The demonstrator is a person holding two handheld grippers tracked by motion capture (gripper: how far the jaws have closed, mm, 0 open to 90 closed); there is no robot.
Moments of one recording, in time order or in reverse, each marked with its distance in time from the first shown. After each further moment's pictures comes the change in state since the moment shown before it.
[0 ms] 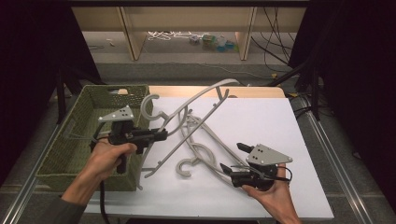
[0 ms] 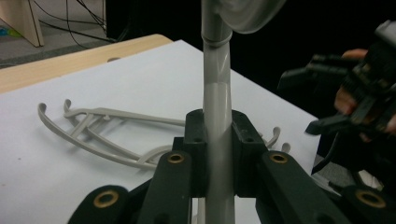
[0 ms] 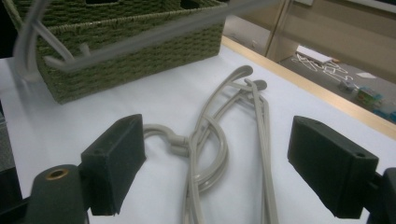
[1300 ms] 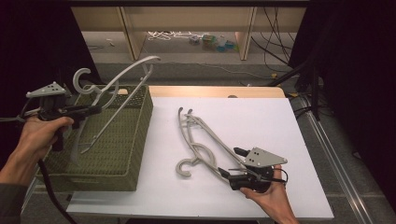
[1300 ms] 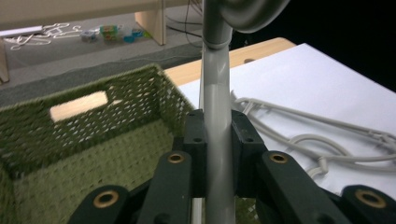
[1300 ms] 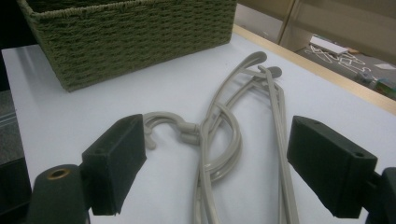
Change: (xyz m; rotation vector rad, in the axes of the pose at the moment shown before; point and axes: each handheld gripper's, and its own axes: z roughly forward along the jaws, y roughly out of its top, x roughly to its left) left arm 0.101 0.012 -0.118 0.034 0.401 0.015; right arm 0.001 -0.013 0.010 0.012 0.039 0.007
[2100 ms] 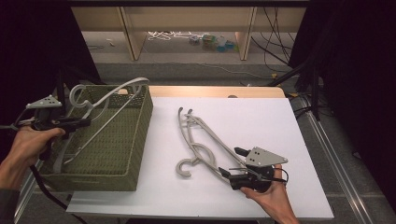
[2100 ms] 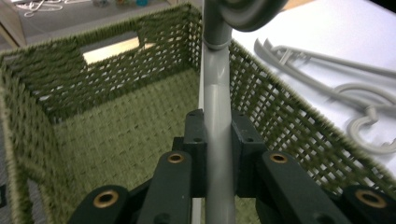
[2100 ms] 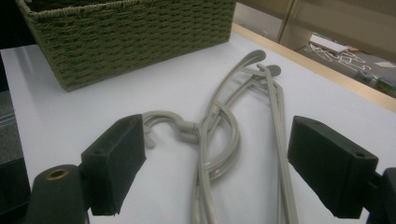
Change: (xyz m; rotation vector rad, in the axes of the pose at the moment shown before) left arm 0.037 -0.039 -0.002 0.147 0.055 0.039; right arm -0.002 -0.001 0.000 0.005 0.002 0.000
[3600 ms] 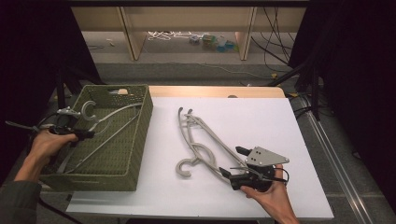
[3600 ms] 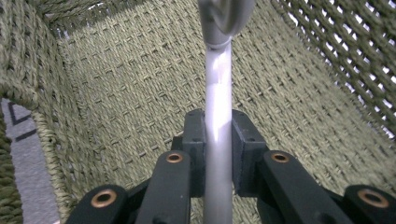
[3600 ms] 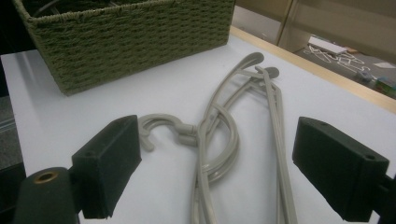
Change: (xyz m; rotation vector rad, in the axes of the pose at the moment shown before) left arm 0.022 -0.032 0.055 0.250 0.106 -0.053; right arm -0.001 -0.001 0.000 -0.020 -0.008 0.013
